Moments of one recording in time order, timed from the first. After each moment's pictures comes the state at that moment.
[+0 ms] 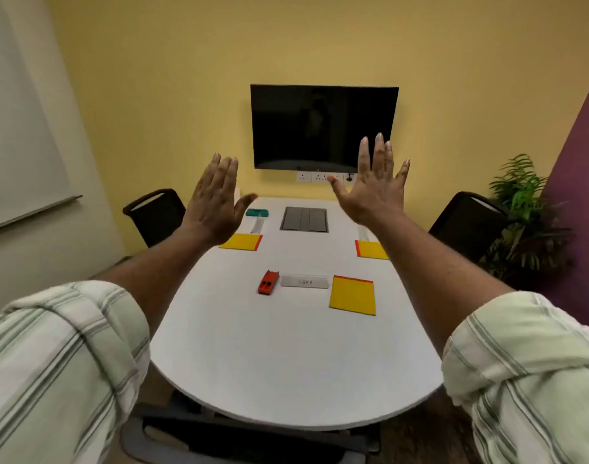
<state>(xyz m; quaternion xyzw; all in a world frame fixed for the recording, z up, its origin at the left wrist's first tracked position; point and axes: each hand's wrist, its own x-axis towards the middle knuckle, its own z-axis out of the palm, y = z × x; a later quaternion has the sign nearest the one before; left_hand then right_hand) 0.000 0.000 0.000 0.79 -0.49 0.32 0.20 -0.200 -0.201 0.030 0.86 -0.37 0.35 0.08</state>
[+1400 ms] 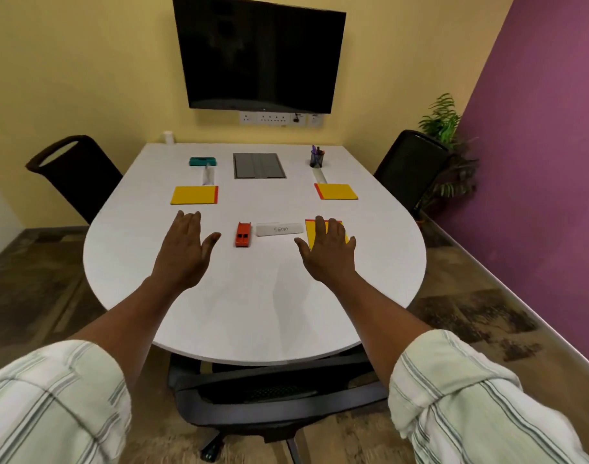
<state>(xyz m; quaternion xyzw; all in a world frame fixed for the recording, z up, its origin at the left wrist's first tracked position) 0.107 0.072 -0.176 0.81 -0.51 0.08 0.27 -0.125 -0.078 -0.184 0.84 -0.49 0.21 -0.01</state>
